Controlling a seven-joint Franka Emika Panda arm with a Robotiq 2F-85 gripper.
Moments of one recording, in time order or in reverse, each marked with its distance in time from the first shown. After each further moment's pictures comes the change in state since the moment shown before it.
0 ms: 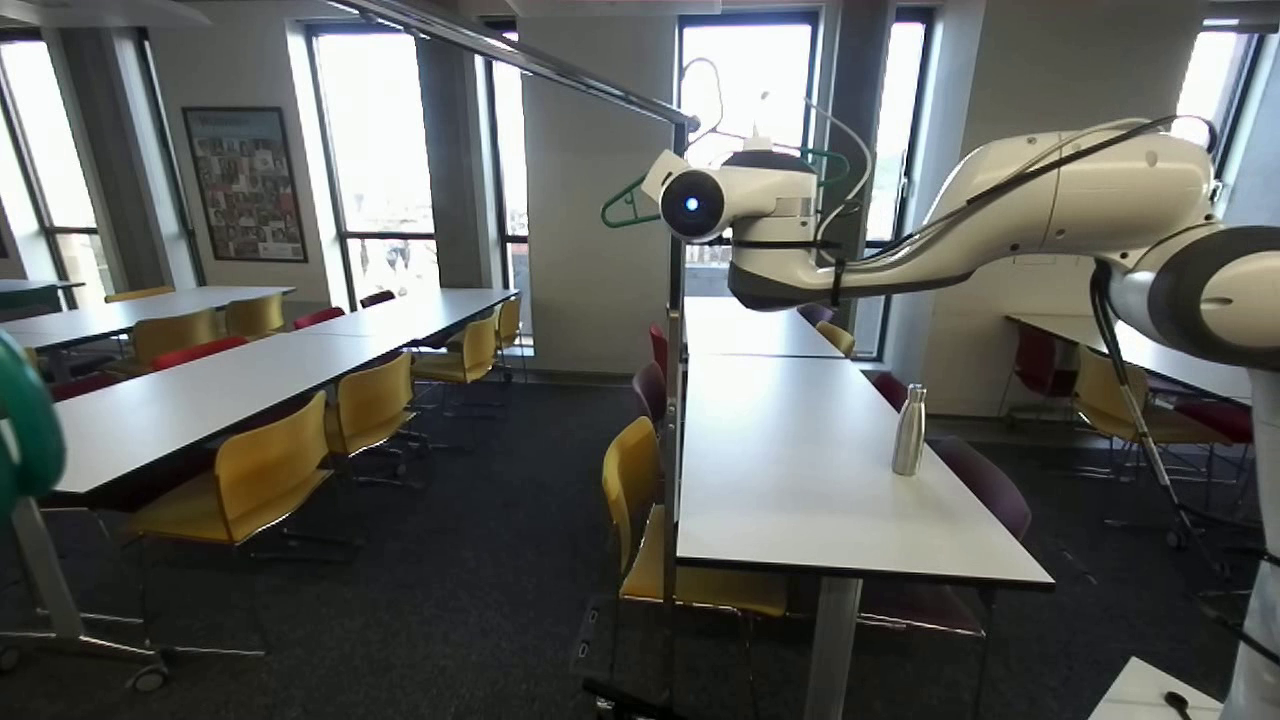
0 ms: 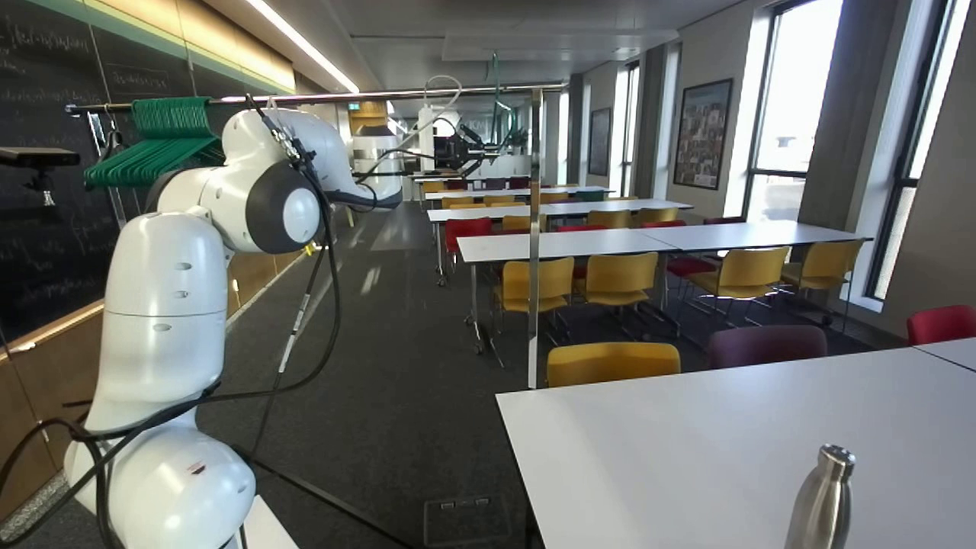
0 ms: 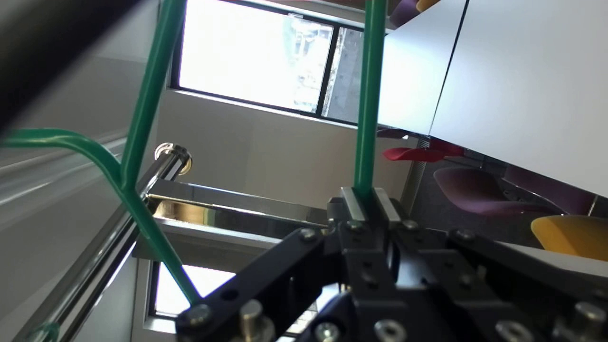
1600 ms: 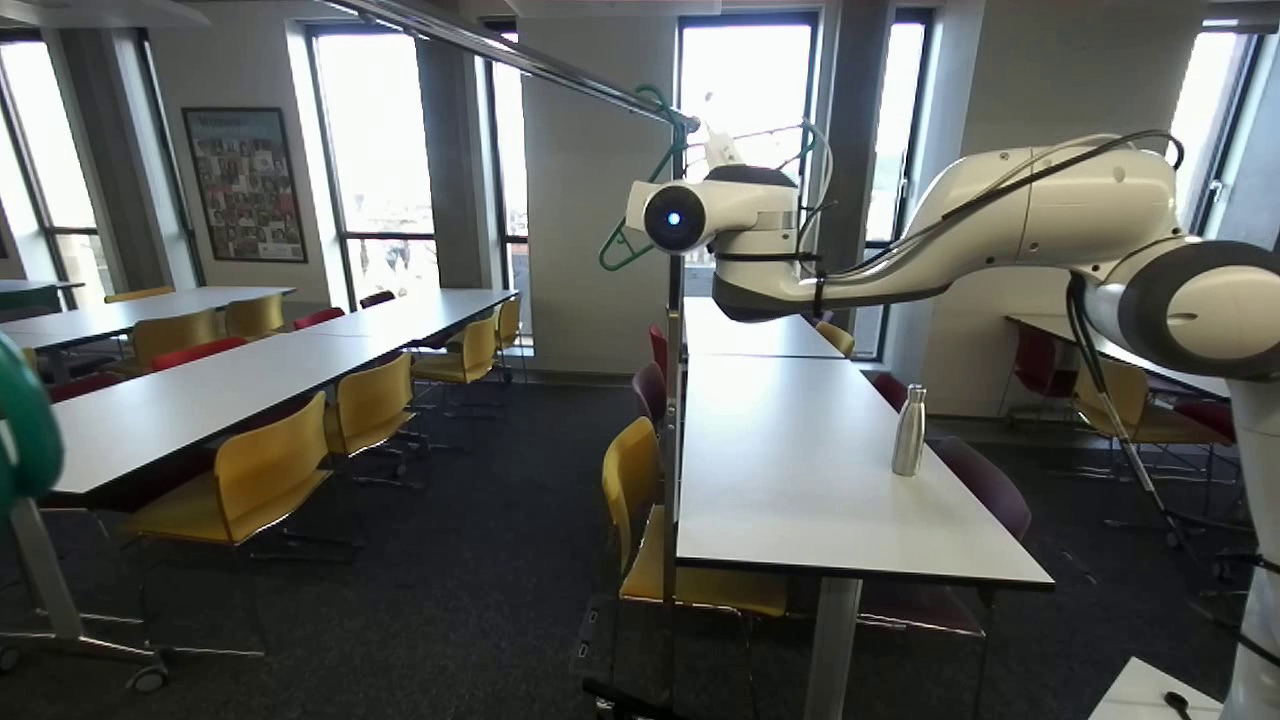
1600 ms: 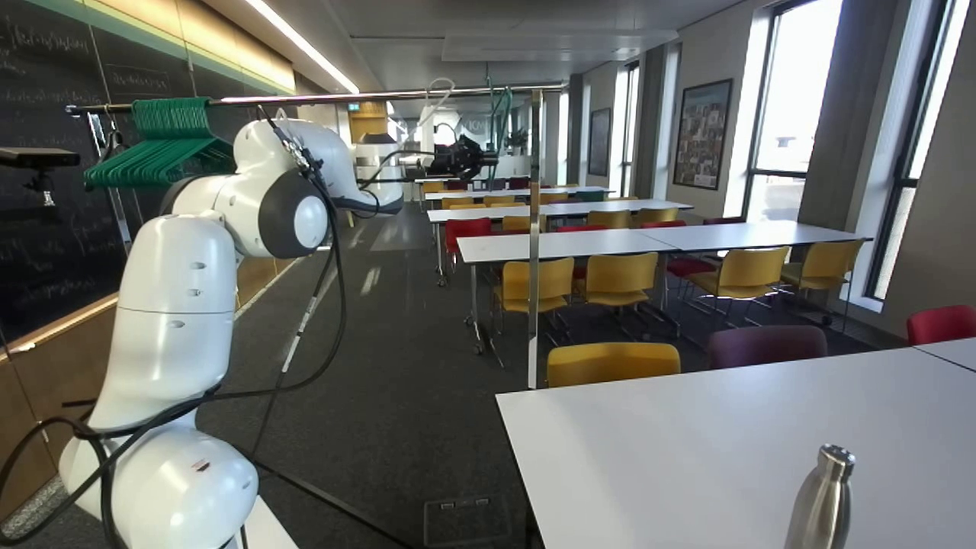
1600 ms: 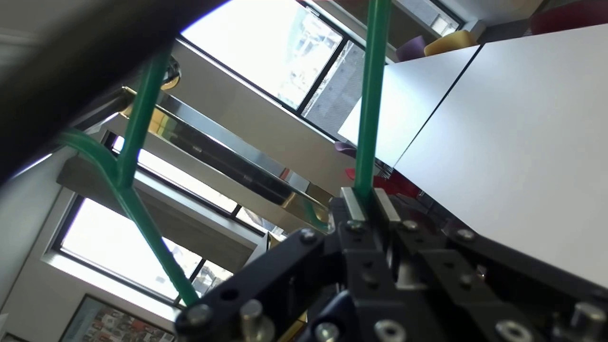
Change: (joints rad) arm 0.046 0.062 -0.034 0.054 -0.003 -0.007 -0.363
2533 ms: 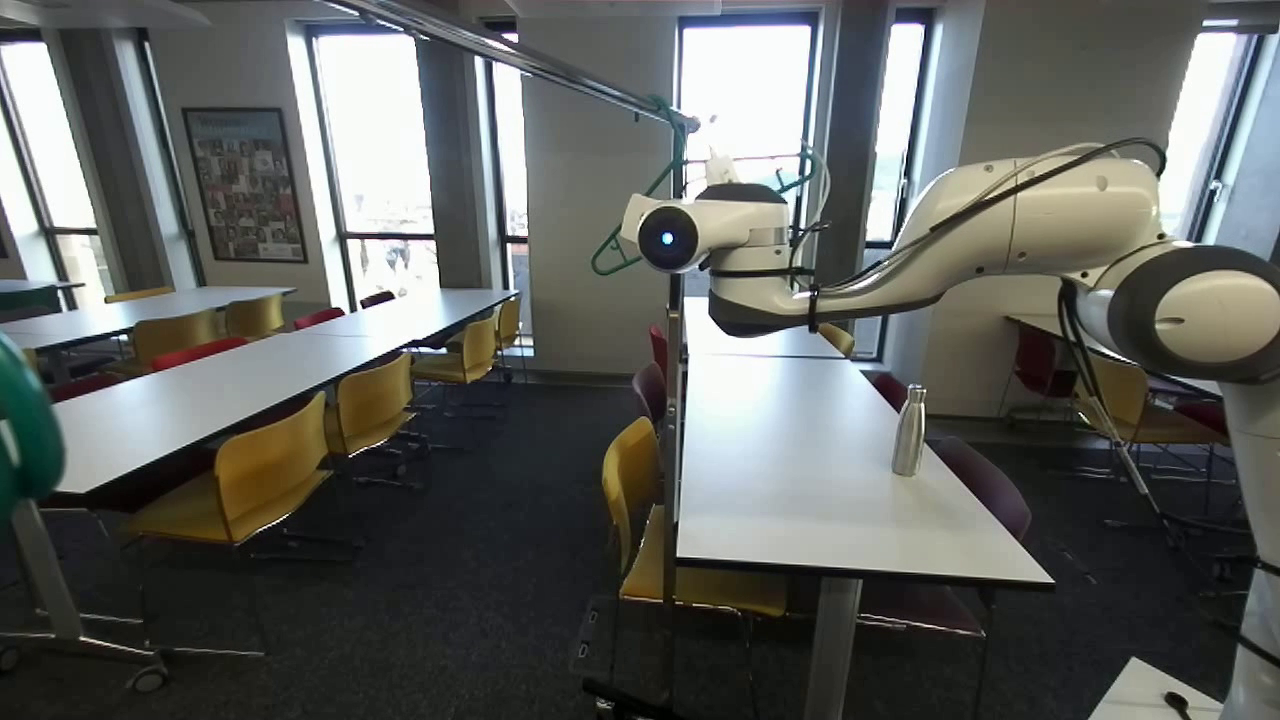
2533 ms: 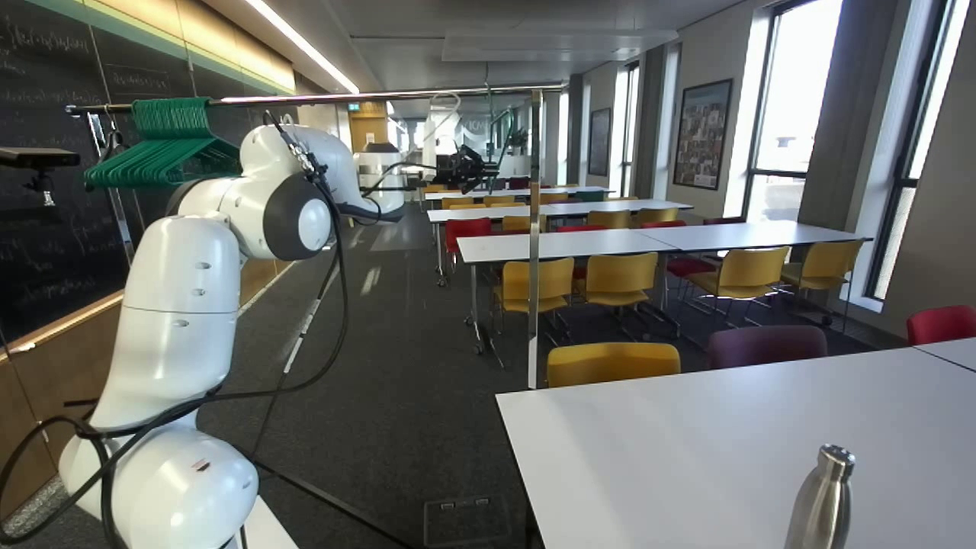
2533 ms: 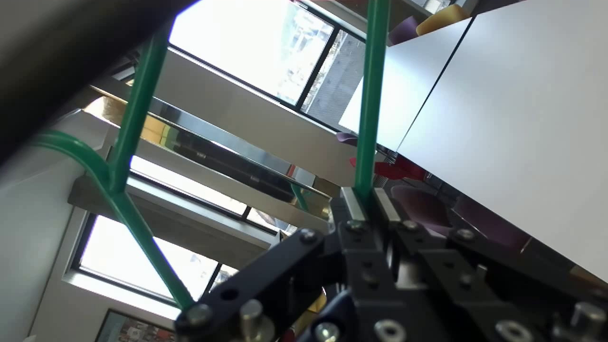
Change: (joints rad) arm 0.002 0.022 0.000 -0.018 0.001 0.000 0.143
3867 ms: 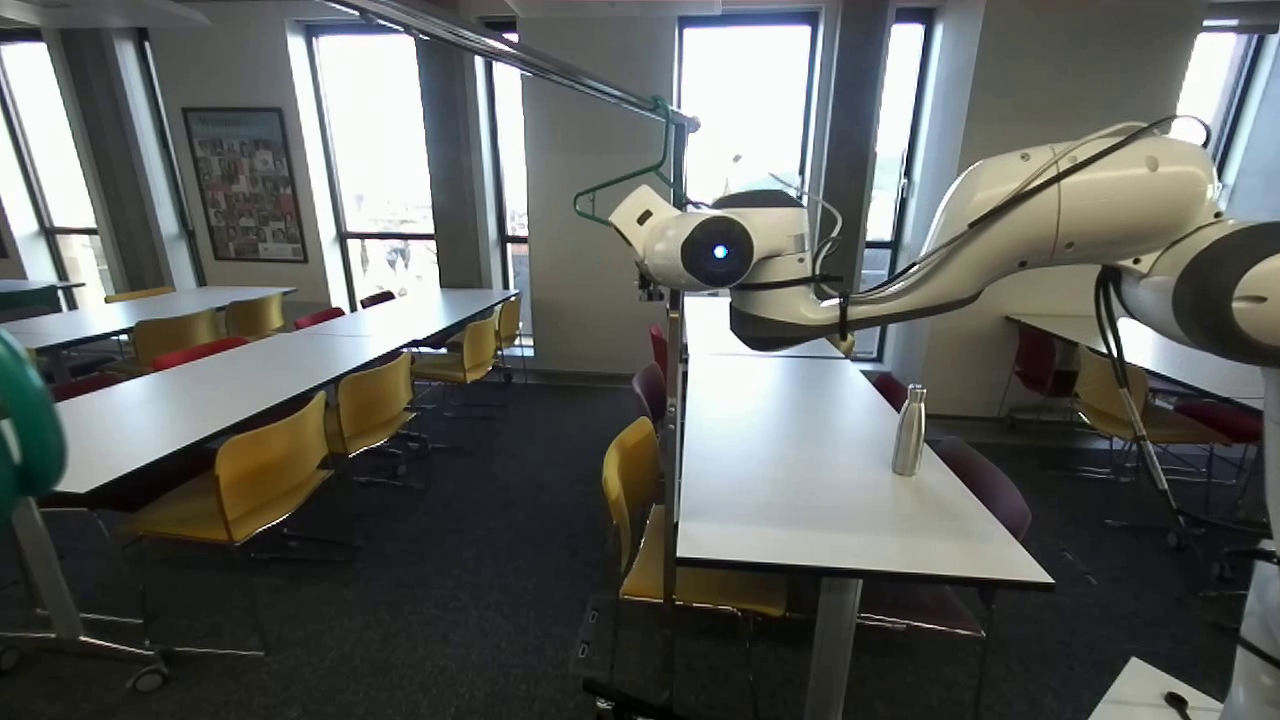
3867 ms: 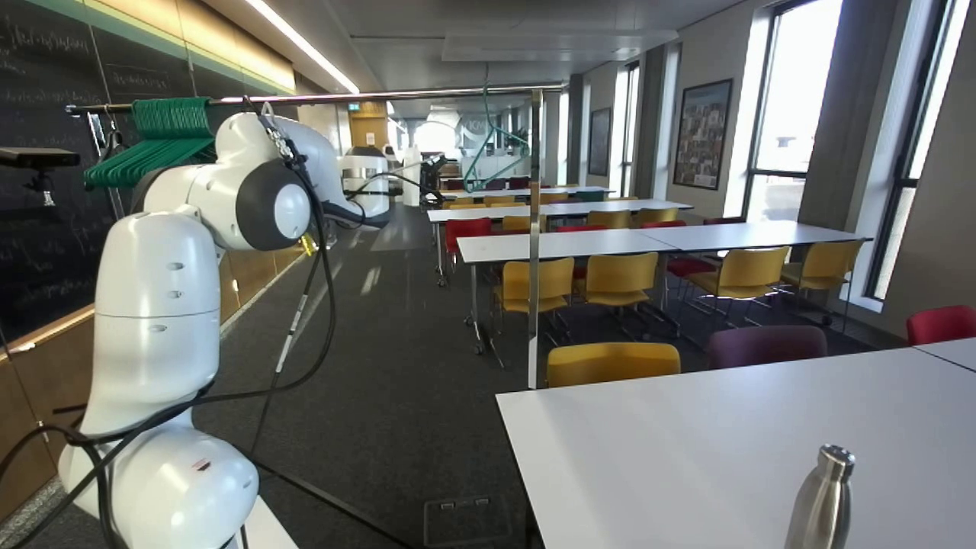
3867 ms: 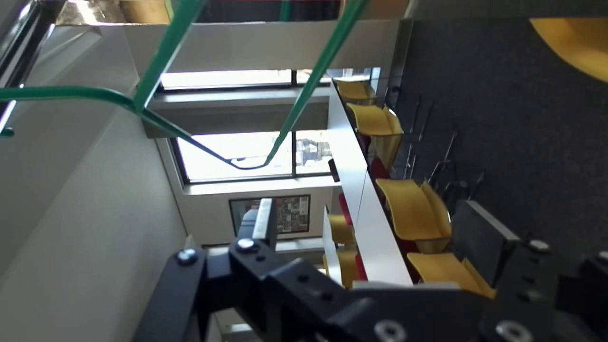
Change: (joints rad) arm 0.005 -0.118 0.019 -0.190 0.001 0.404 0.556
